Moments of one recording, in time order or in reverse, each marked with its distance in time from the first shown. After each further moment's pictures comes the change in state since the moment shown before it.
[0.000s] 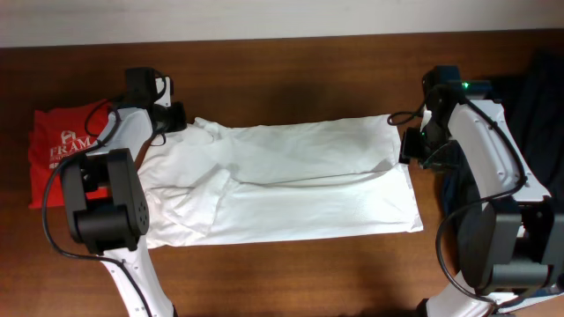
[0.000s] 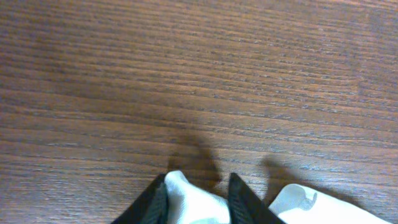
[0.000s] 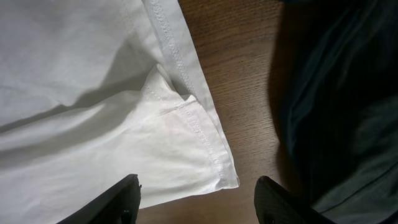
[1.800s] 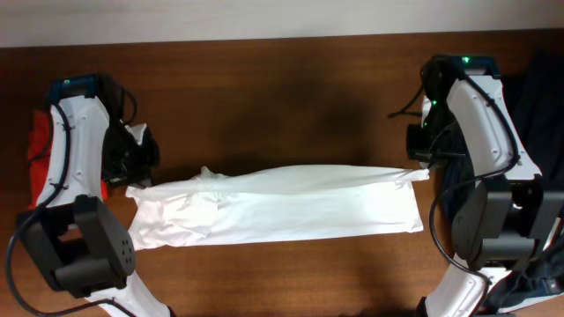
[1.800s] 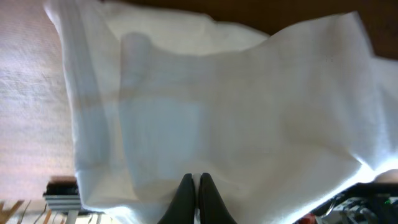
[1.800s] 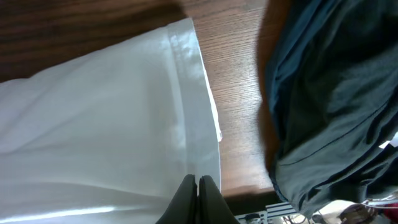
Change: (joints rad) left arm 0.082 -0.267 0.166 -1.223 0.006 -0.006; right arm 0.000 0.145 0.243 -0.312 0.018 -0.064
